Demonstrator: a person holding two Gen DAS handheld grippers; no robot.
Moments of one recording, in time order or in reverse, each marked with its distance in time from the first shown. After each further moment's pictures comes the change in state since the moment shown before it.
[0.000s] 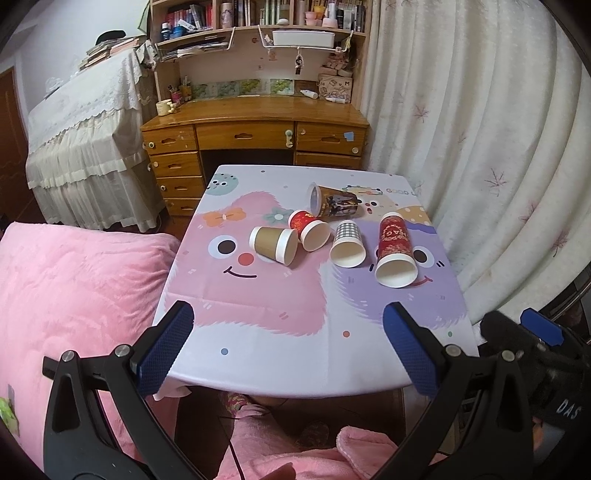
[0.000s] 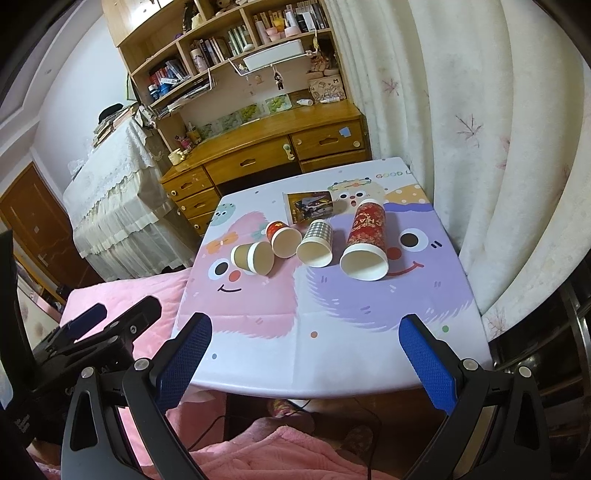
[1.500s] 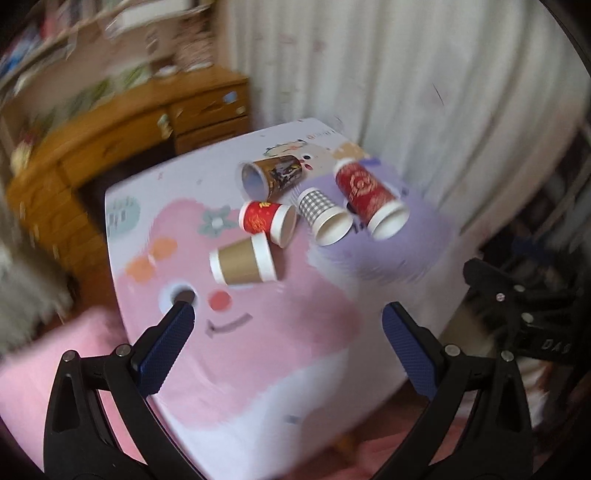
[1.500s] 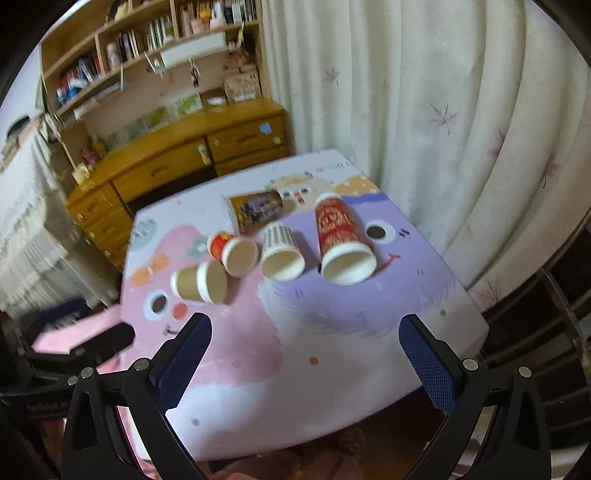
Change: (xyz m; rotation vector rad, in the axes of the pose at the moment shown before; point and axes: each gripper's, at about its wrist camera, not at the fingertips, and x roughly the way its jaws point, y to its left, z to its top) left arm 0.183 0.083 0.082 0.539 0.142 -0.431; right arm 0.158 0.119 0.015 0.138 0.013 -0.416
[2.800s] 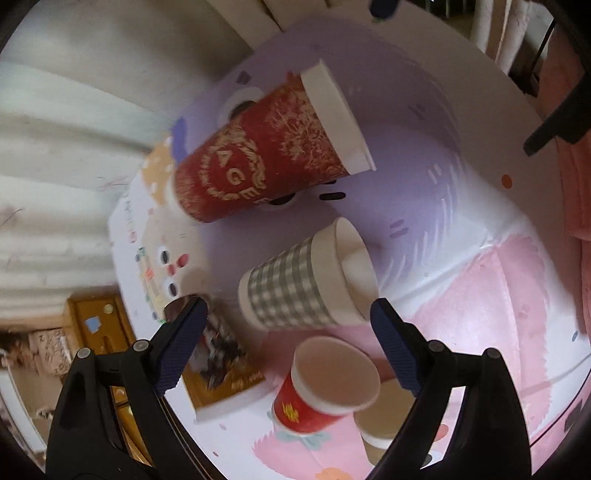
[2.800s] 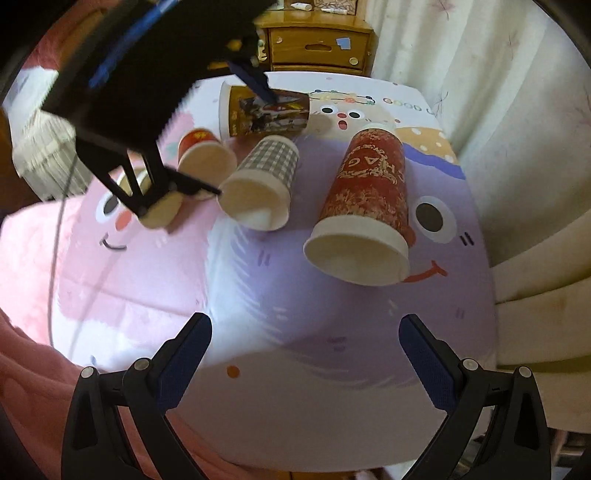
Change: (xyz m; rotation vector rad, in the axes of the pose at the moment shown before) left arm 0.281 -0.120 0.095 1.442 0.227 -0.134; right arm 0.228 -0.057 0.047 -0.384 0.276 0.164
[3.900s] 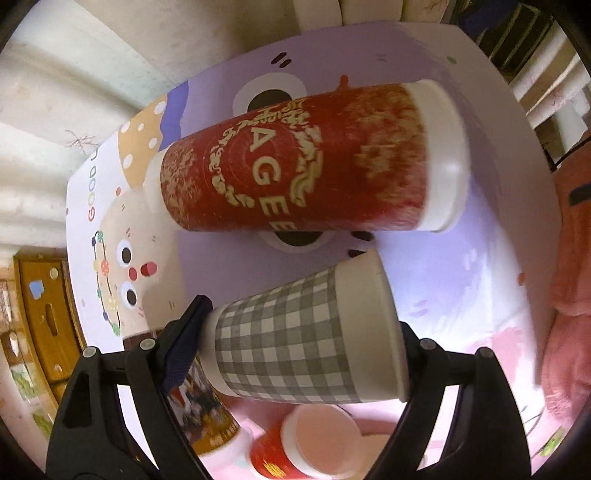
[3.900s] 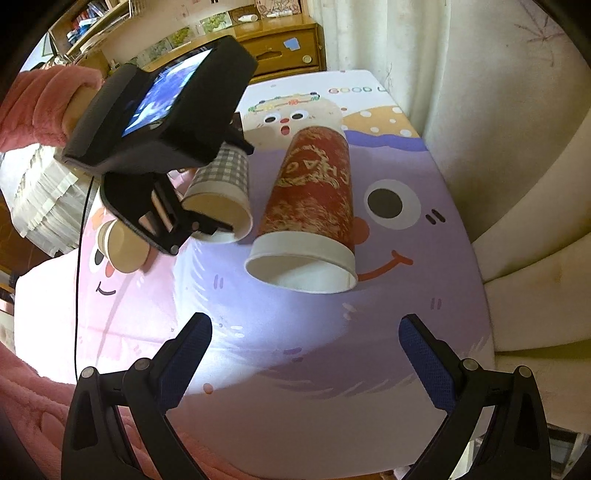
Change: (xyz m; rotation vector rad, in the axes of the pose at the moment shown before) left arm 0.059 0.061 0.034 -0.254 0.034 -0.193; right arm -0.003 -0.071 -0.011 0.194 -0.023 0.050
